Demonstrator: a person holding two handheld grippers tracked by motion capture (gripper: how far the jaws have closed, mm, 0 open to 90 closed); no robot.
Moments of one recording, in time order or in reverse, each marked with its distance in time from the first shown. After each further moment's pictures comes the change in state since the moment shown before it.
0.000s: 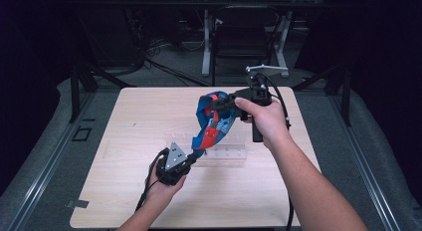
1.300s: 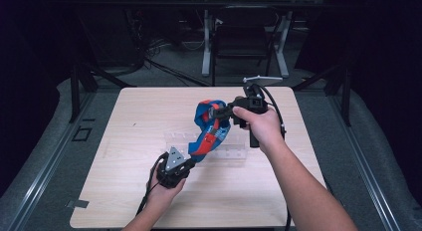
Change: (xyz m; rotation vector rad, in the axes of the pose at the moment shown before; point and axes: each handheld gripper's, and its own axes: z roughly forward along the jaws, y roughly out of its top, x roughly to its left) left arm 0.005 -0.027 0.017 0.036 -0.006 -0.078; right arm -0.032 -0.004 0.019 0.019 -0.070 0.040
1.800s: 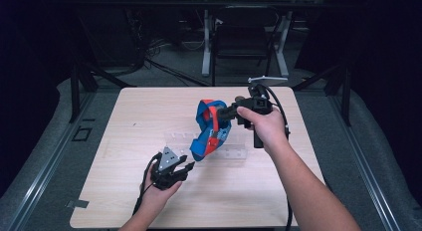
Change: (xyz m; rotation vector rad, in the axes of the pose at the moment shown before) left arm 0.007 -0.002 -0.014 -0.006 0.015 -0.033; right arm -0.006 -0.001 -0.009 -0.028 -0.031 -0.004
